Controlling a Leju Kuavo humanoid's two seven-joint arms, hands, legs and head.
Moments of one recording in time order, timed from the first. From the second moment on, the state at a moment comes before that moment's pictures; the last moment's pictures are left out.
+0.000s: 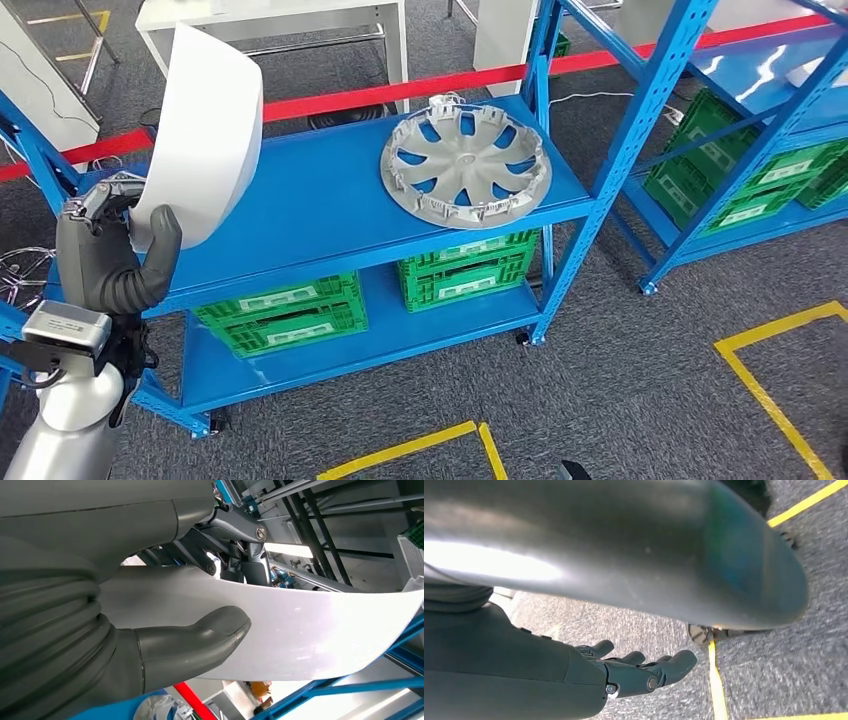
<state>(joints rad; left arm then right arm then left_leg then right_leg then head) -0.50 0.17 -0.45 -1.53 -0.08 0.11 -0.54 -0.07 0.11 -1.21 -0.17 0.92 0.21 0.12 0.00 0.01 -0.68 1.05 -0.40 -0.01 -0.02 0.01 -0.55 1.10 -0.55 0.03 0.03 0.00</state>
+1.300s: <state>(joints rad) -0.47 0.15 -0.42 -1.54 -0.12 0.12 -0.53 -0.08 0.11 -1.21 -0.17 0.92 0.20 0.13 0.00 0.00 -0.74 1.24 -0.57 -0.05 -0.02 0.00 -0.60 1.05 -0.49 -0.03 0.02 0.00</state>
